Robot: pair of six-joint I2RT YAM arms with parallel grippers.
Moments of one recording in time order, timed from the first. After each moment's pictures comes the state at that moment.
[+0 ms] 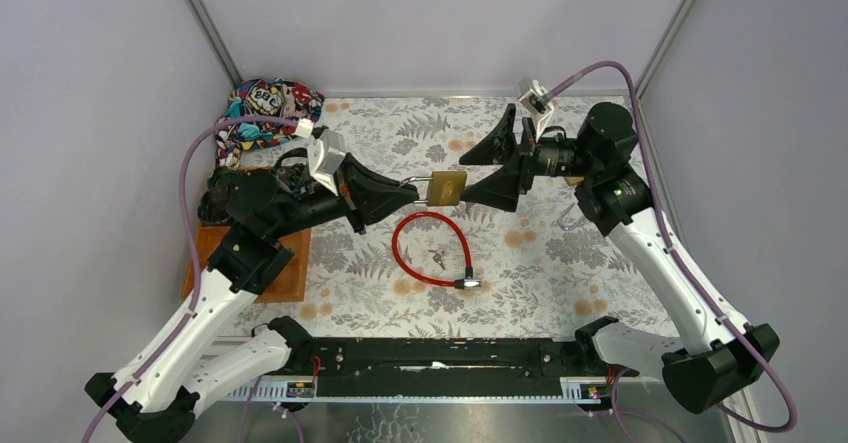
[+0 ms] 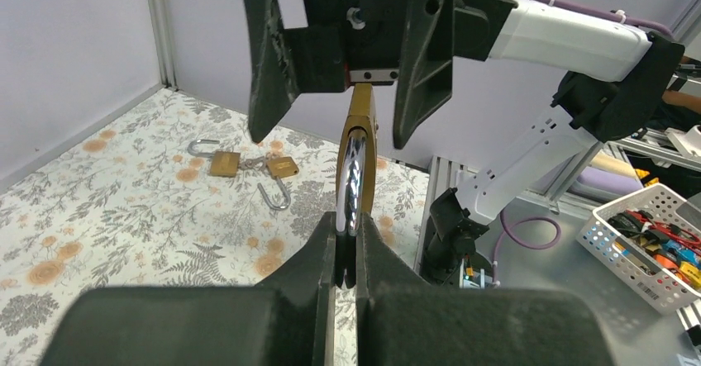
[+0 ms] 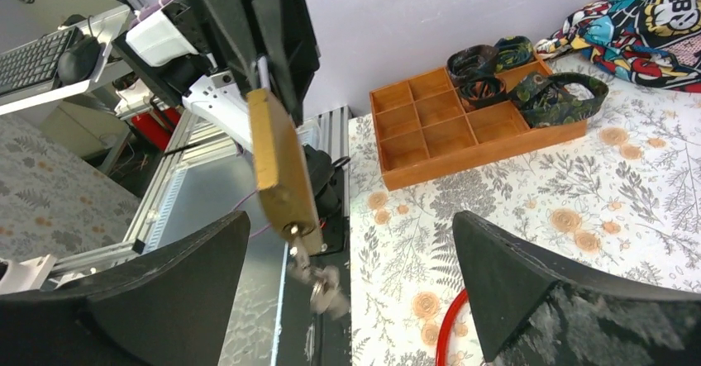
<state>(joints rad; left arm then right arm) -0.63 0.84 1.03 0.03 0.63 -0.31 0.44 1.15 1.20 0.06 -1.10 0.43</state>
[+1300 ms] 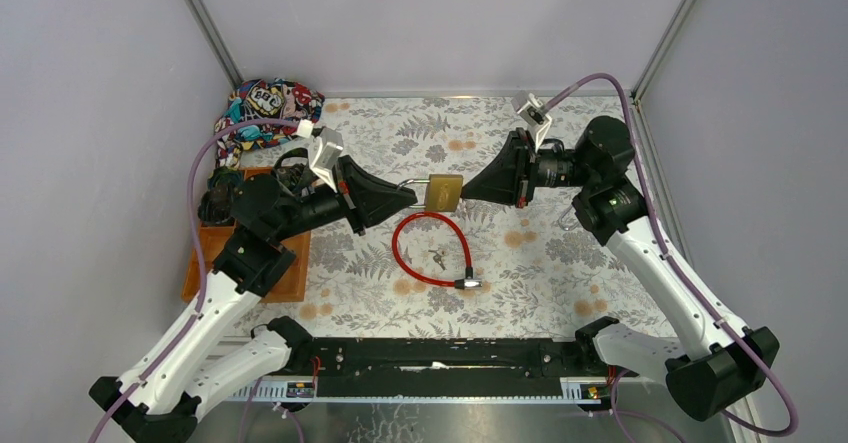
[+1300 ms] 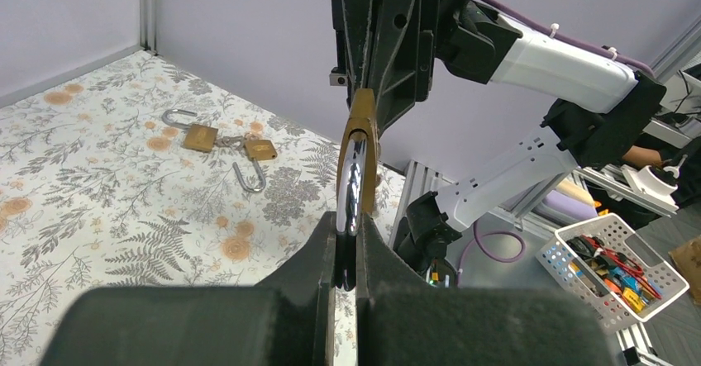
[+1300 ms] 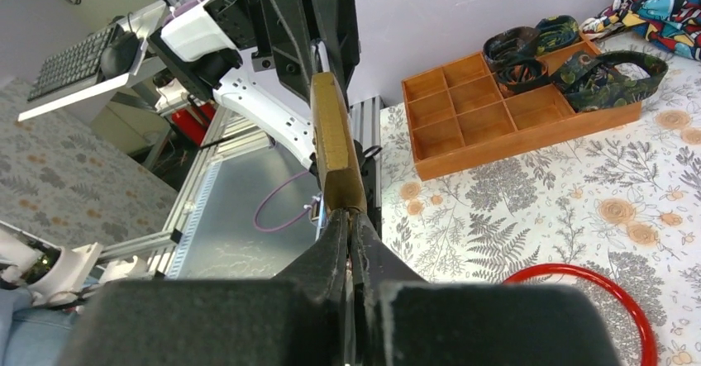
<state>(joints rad) -0.59 0.81 0.95 0.07 0.63 -0.47 0.44 1.10 1.10 0.13 -1.15 0.52</state>
